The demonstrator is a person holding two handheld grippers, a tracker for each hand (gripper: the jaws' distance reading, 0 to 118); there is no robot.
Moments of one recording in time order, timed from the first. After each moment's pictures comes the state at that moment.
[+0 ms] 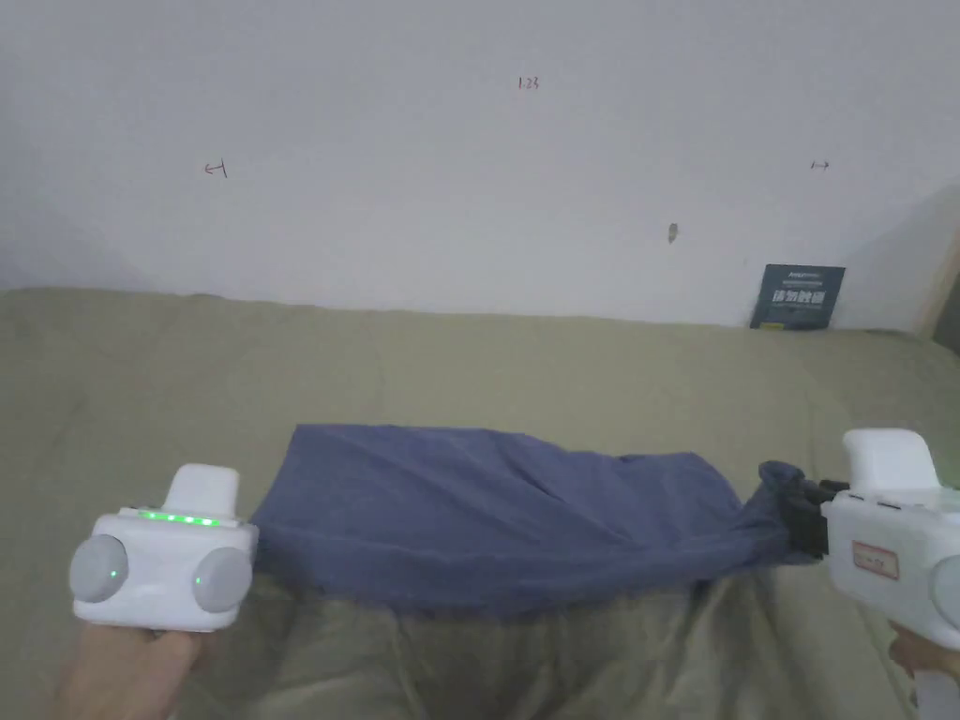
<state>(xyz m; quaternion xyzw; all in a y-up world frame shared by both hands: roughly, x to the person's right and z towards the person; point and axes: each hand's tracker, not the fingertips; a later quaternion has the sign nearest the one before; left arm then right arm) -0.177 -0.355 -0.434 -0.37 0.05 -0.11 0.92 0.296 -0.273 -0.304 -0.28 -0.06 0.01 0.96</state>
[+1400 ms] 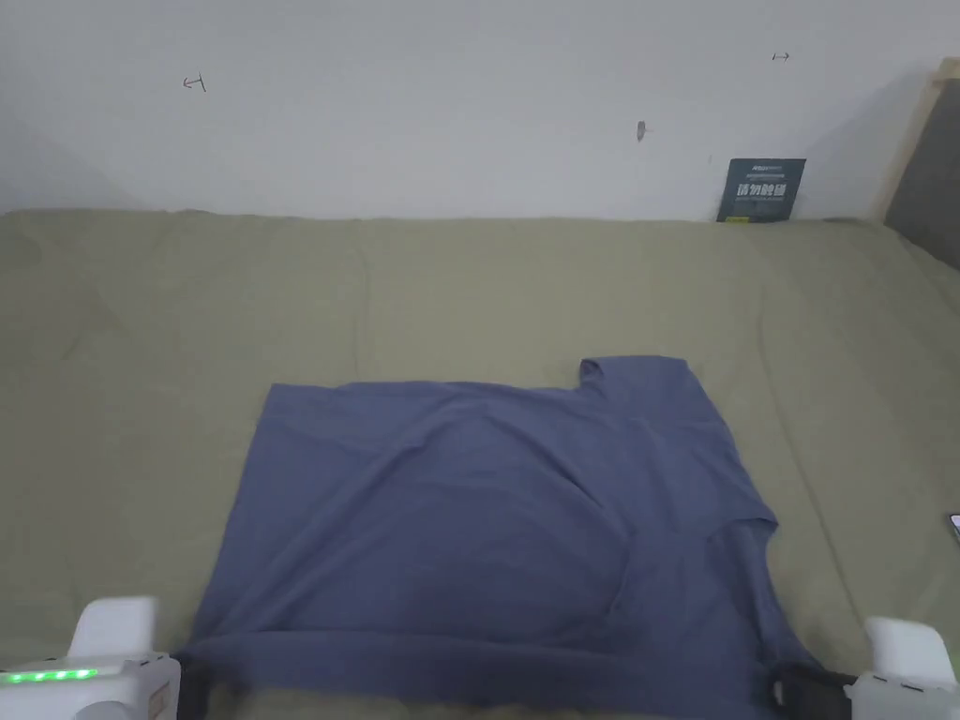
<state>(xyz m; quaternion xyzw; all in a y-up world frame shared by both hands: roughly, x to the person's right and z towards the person) -0.236 -0.405 -0.214 -0.46 0.01 -0.03 0.89 0.312 -0.418 -0.100 -0.44 -0.09 -0.11 0.88</state>
